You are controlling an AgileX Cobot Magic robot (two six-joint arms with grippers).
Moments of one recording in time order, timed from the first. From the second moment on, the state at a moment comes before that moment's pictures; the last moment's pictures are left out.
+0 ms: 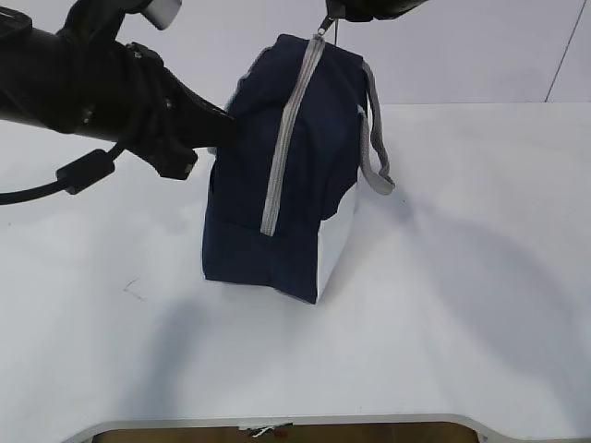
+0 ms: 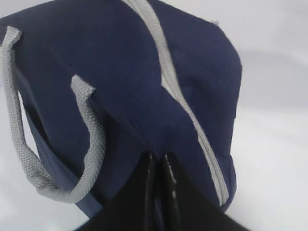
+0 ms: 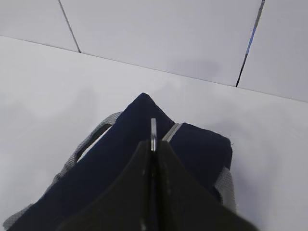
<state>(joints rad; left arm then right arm) -0.46 1.51 -1.04 -1.13 0.45 1.47 0.49 1.71 -1.55 -0.33 0.46 0.43</state>
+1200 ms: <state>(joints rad) -0.46 1.48 -1.04 -1.06 0.50 1.41 0.42 1.97 -1.76 -0.35 0.44 0.43</state>
